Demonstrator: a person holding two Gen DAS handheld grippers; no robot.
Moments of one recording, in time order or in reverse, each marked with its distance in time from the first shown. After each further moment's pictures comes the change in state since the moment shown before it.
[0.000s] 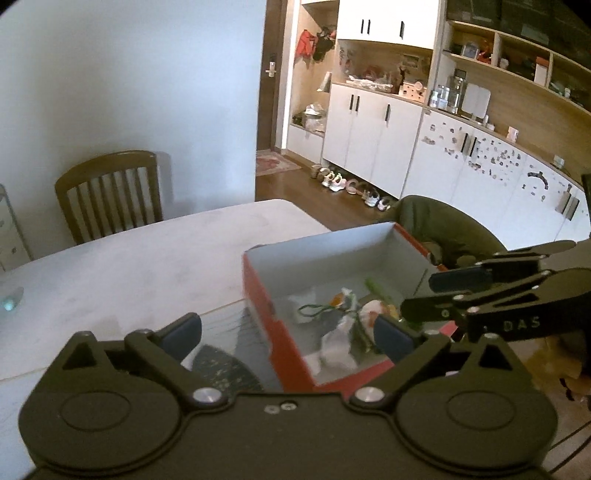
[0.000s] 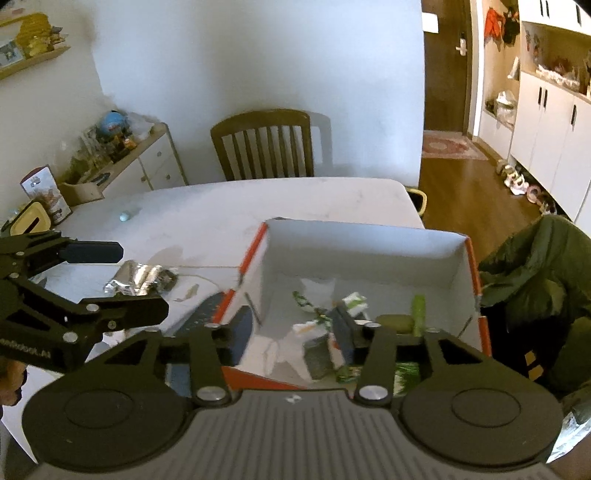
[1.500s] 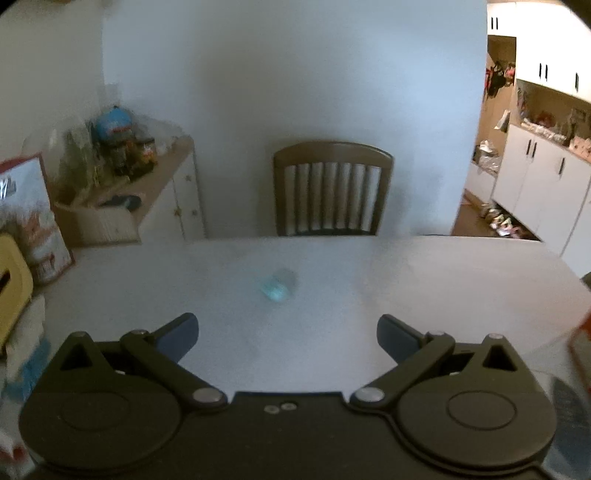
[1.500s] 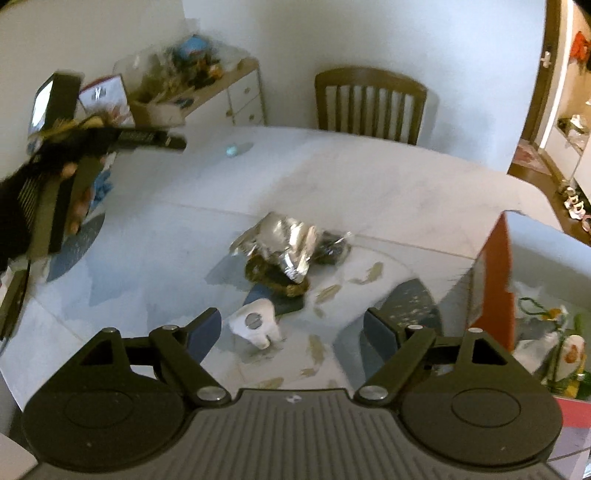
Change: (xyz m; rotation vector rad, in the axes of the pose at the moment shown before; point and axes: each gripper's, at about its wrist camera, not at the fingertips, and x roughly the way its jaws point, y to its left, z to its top) left arm 0.007 0.387 -0.036 -0.236 -0.054 0.442; right arm 0.104 0.257 -0.015 -0.192 0.153 0.080
